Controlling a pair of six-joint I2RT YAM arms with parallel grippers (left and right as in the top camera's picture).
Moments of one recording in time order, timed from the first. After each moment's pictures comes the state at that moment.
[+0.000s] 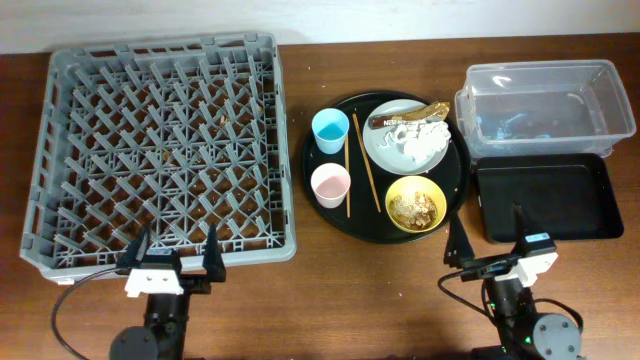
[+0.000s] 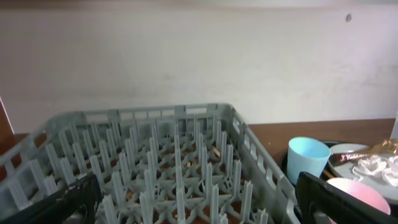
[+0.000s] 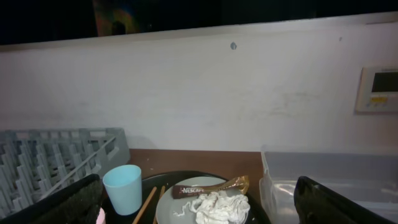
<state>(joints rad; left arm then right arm) 0.00 0.01 0.23 -0.17 0.06 0.00 0.07 0.03 0.20 -0.02 -0.08 0.08</state>
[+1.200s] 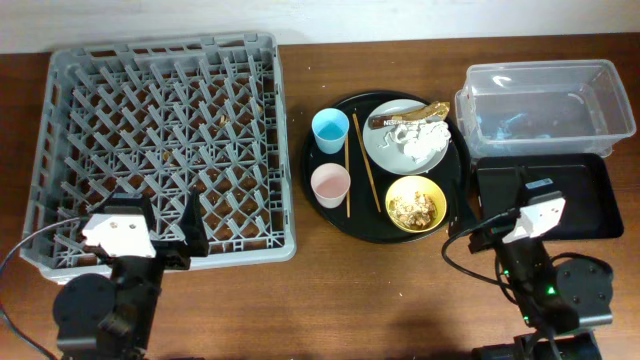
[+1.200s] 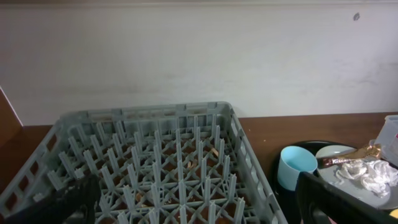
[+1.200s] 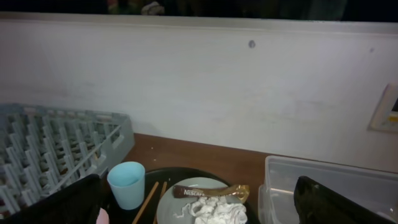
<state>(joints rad) 0.00 0.50 0.80 -0.45 0.06 0.00 0.07 0.46 0.57 -0.12 -0.15 -0.03</state>
